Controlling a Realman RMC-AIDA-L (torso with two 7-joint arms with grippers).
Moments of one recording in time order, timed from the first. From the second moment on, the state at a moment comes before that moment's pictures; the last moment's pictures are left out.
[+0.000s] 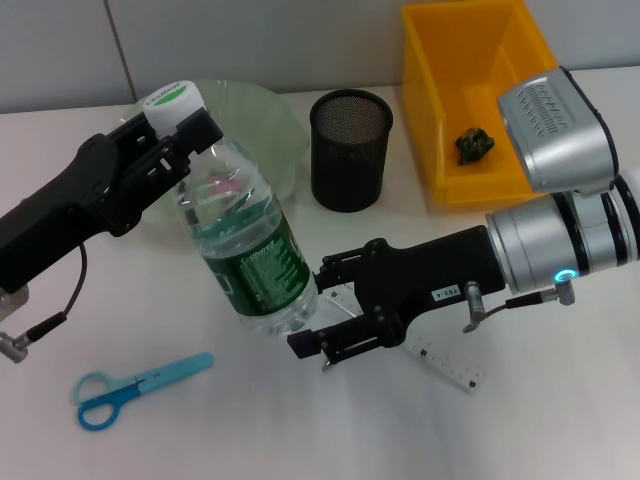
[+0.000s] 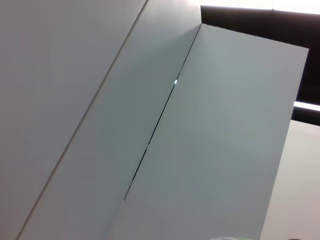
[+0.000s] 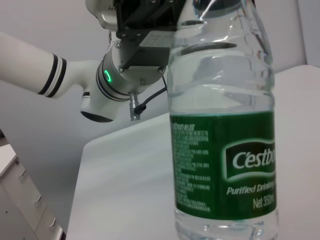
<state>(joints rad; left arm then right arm) -0.56 -2.07 0.59 0.25 1.54 1.87 -1.23 0.59 2.08 -1.21 -0.77 -1.81 -1.53 1.60</state>
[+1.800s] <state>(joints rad) -0.43 -2.07 0.50 0.31 1.54 1.60 -0.86 0.50 2.07 -1.18 -0.78 -1.80 -1.44 1.59</state>
